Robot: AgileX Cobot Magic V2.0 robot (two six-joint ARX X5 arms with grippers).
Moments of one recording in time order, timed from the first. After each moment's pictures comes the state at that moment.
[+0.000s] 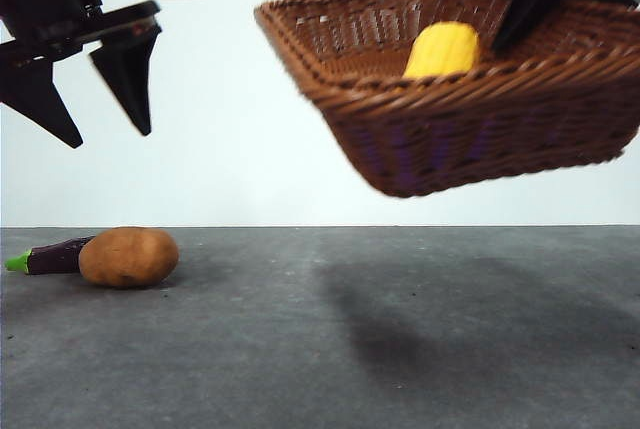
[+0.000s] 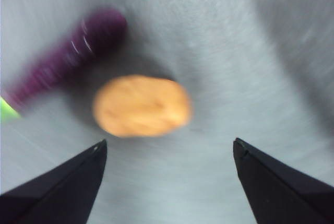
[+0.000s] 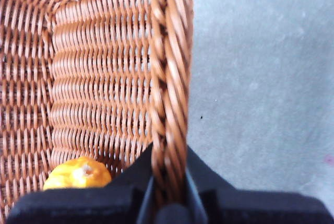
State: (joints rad) left arm -0.27 1.44 1.20 -0.72 0.06 0.02; right arm 0.34 1.13 1.03 -0.63 -0.31 0.14
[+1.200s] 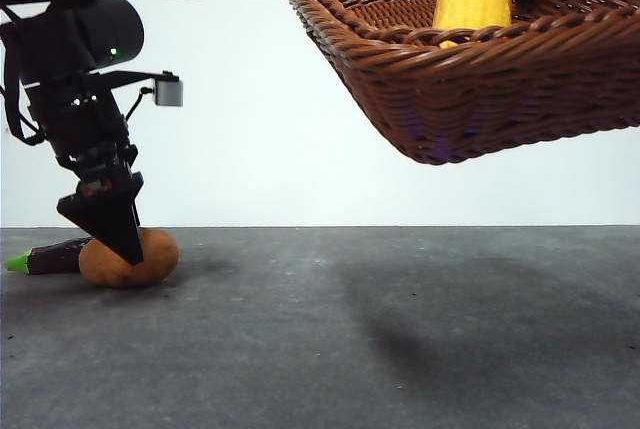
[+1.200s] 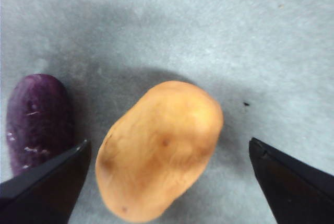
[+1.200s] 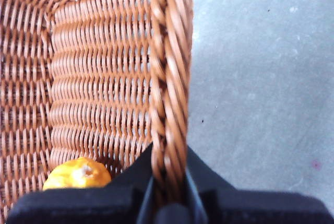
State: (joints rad) left arm -0.25 1.75 1.20 -0.54 0.10 0.88; right arm 0.34 1.03 1.03 -0.67 -0.31 0.09
